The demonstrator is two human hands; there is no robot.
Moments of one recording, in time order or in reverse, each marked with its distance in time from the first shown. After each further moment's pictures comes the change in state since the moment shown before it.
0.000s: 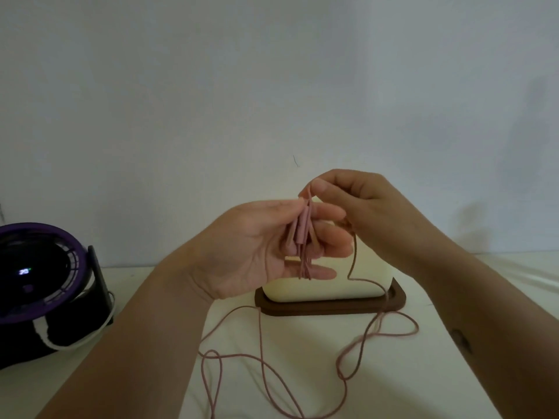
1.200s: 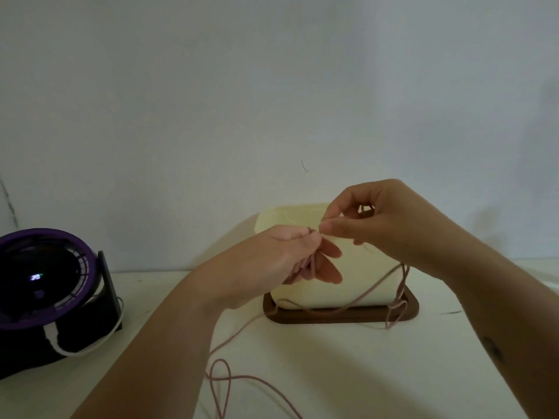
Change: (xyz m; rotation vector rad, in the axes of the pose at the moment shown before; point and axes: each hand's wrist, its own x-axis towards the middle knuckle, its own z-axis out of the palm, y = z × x) left_hand 0.002 -0.009 0.004 0.675 0.266 -0.131; right_hand -0.003 -0.006 -0.008 -0.229 -0.007 0.086
